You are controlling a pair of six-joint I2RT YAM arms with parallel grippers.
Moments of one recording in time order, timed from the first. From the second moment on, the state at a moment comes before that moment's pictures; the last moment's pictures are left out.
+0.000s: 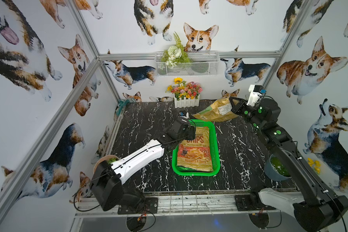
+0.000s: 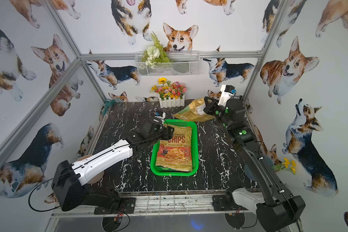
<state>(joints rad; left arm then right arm) -0.74 1.41 1.14 -0.29 -0.17 -0.47 0.27 1.09 1.21 -0.15 -0.17 0.61</state>
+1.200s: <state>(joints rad) -0.74 1.14 0.92 -0.14 -0.08 -0.04 0.28 1.17 1.07 0.20 -0.78 0.64</state>
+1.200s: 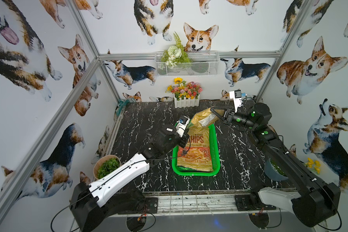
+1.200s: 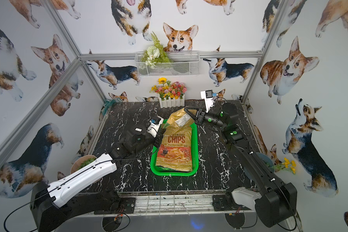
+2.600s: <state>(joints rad) -0.75 0.70 0.82 -0.20 -0.50 -0.33 0.34 1.39 1.10 0.21 -1.40 0.70</state>
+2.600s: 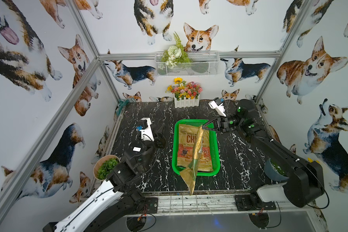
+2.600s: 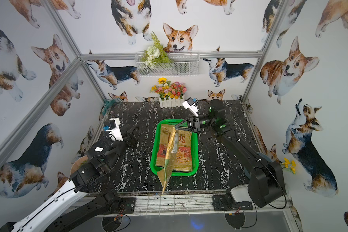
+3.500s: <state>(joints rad) -0.73 0.75 0.80 -0.20 -0.60 -0.46 0.27 1.67 1.30 -0.04 -1.34 0.32</state>
